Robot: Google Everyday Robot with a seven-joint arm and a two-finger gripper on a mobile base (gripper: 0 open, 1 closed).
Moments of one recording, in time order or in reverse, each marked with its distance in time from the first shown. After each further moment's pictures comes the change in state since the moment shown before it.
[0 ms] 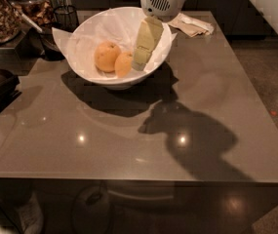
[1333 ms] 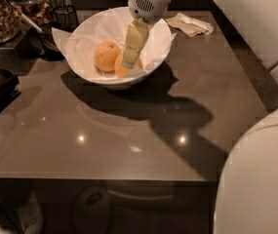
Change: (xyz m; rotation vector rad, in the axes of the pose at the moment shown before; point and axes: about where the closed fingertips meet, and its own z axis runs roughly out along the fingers) arm -0.022 -0.007 0.031 -0.099 0.035 0.021
